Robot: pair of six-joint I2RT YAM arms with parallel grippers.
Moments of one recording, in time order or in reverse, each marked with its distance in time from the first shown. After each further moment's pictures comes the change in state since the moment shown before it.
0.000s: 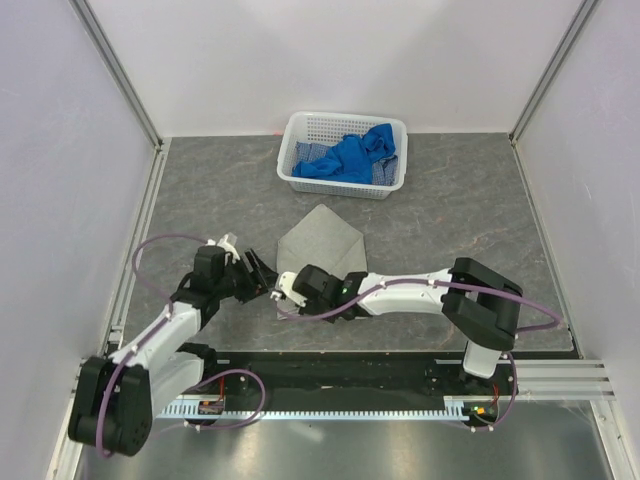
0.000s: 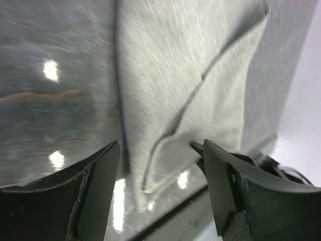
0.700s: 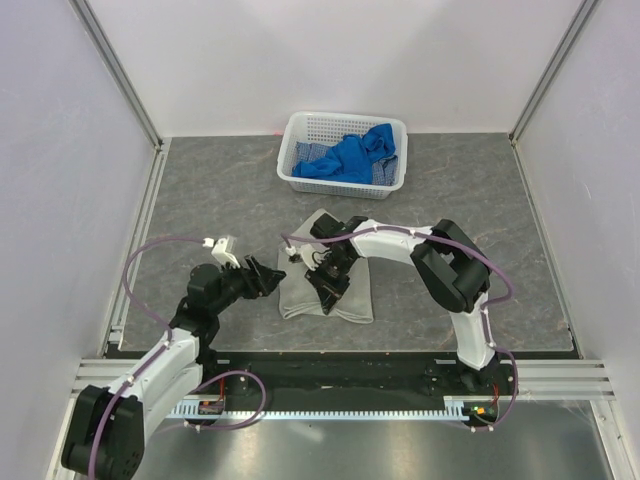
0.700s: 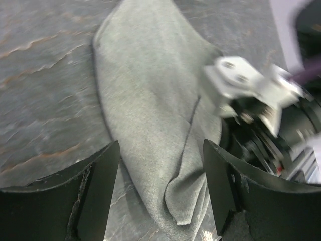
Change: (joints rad) left arm -0.051 -0.253 -0.219 0.381 -0.122 0.148; right arm -0.353 0.252 0.330 -0.439 -0.792 -0.010
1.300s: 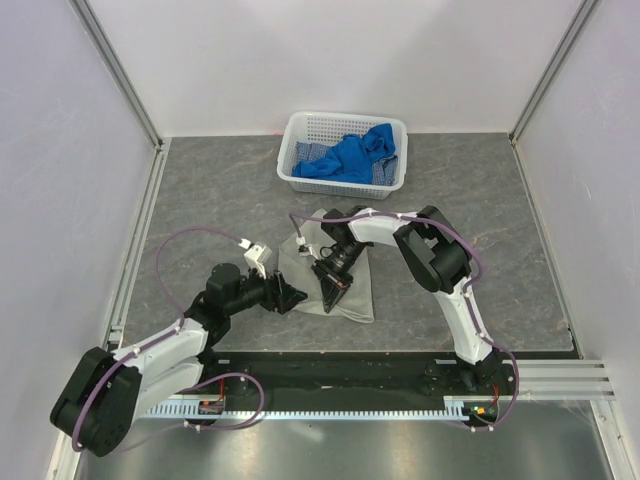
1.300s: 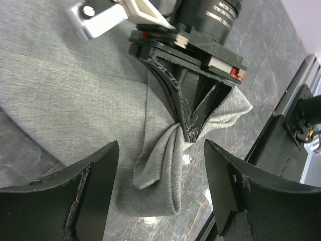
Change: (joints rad) left arm -0.206 0.165 0.011 0.127 0.119 0.185; right arm -0.134 0.224 0.156 -0.205 -0.304 -0.029
